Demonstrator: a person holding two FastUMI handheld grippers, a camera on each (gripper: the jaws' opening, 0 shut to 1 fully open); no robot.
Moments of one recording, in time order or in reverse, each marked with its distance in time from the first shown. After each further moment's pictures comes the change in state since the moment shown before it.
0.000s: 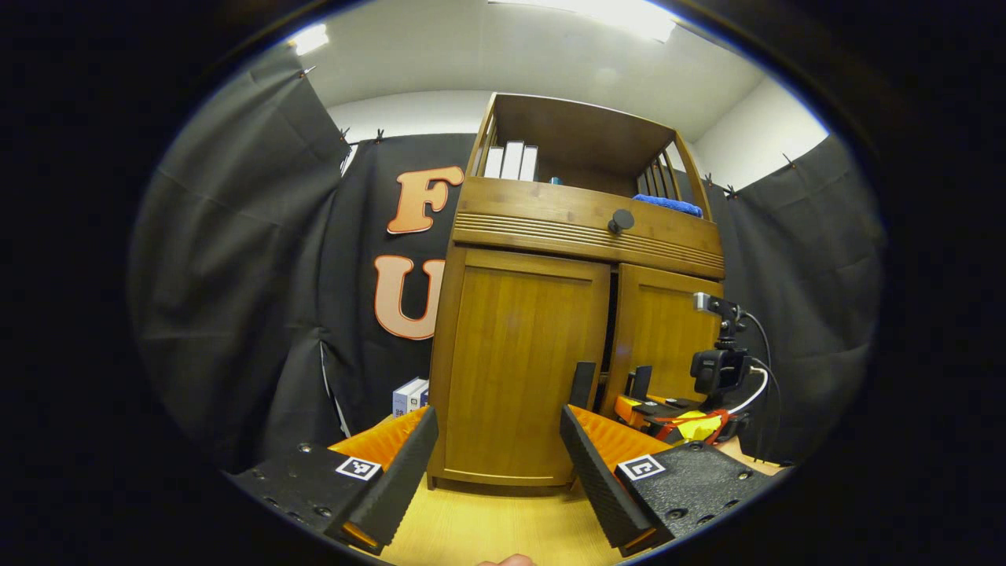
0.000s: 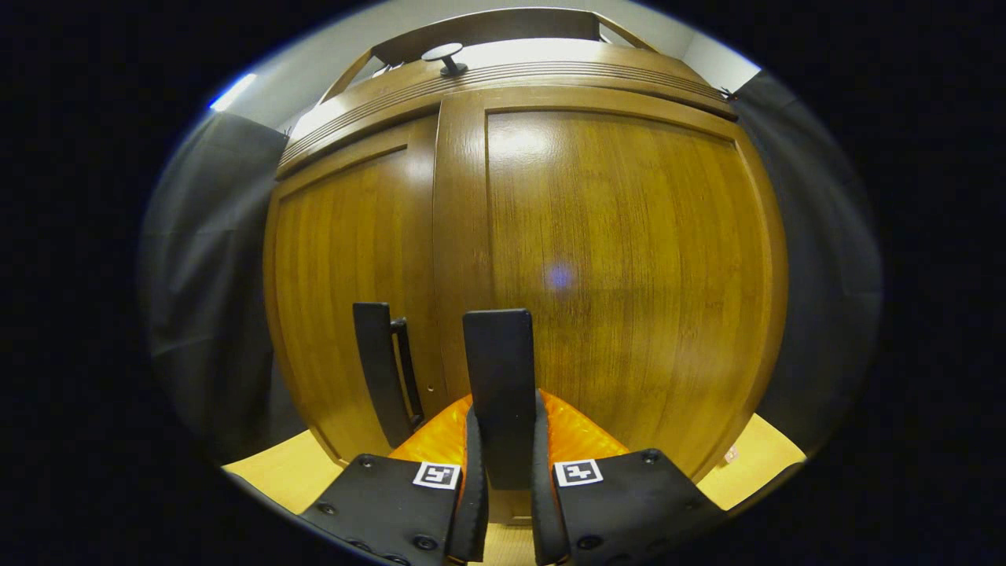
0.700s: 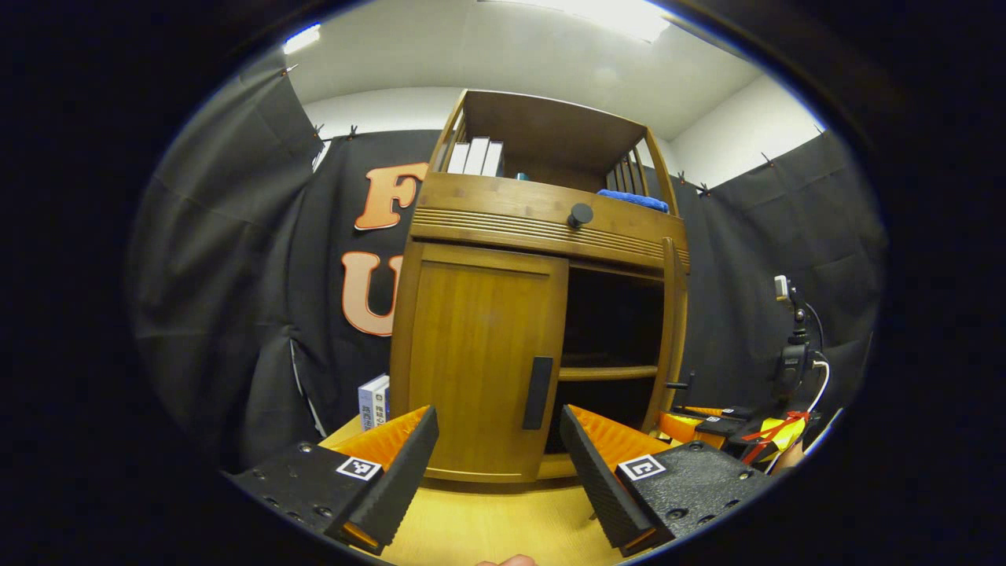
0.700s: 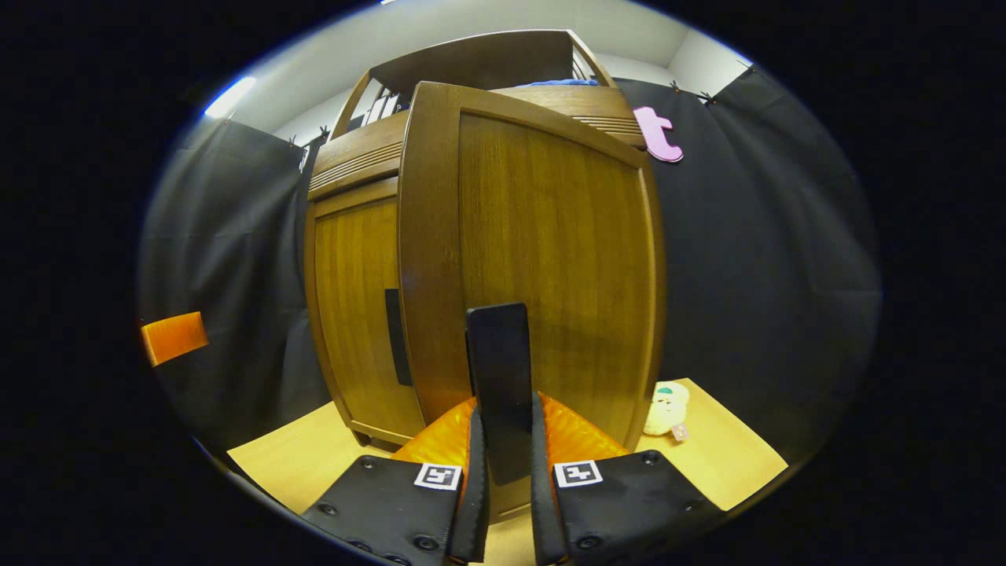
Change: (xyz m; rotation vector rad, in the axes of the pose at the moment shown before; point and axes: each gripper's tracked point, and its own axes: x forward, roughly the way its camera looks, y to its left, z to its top) left arm 0.002 -0.050 -0.006 0.001 0.015 -0.127; right arm -0.112 -0.046 0.006 0.006 0.016 -0.035
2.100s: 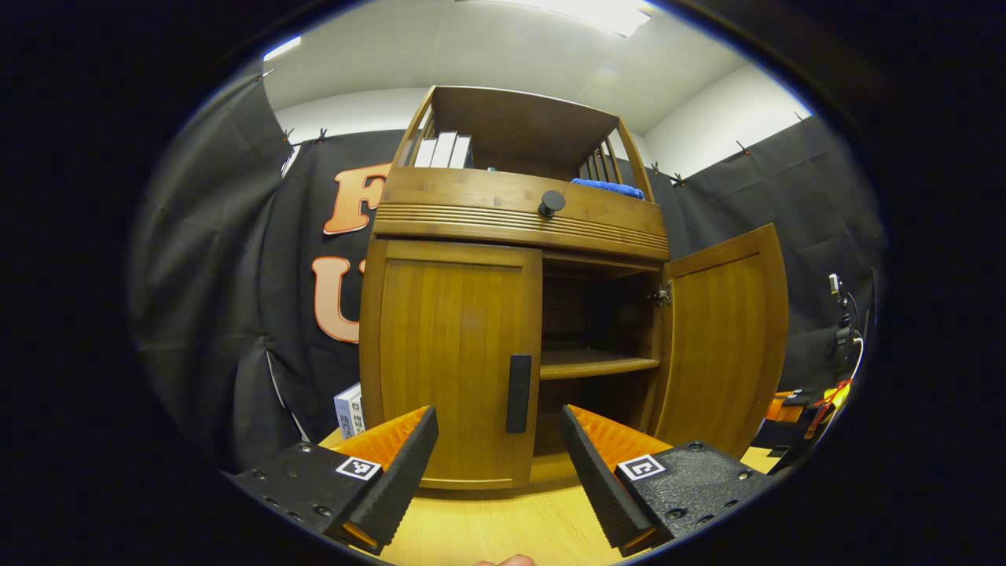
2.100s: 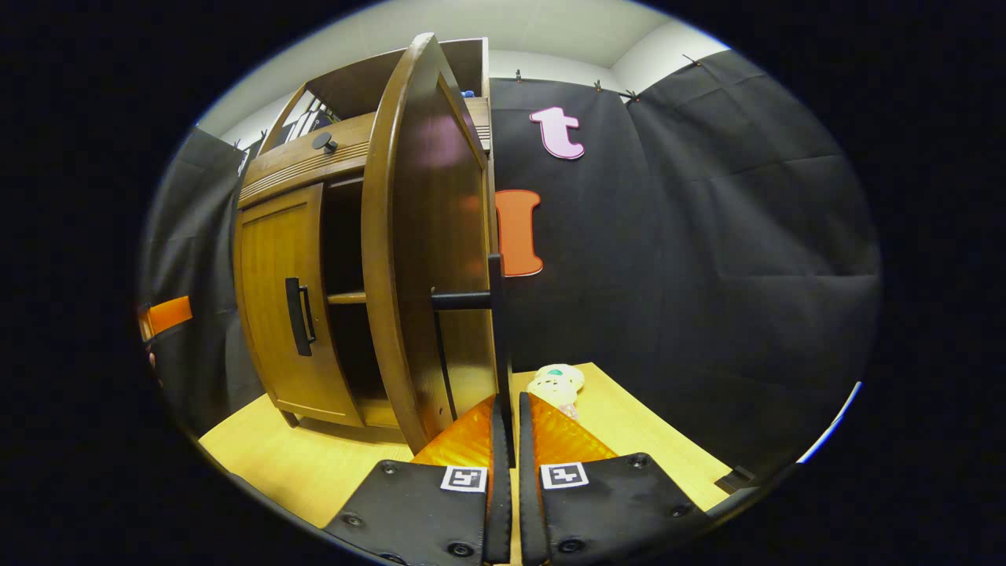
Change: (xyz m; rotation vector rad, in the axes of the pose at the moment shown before) left arm 0.029 -0.016 -0.005 0.078 -0.014 -0.067; right arm -0.077 -0.149 -0.016 0.035 0.020 -0.213
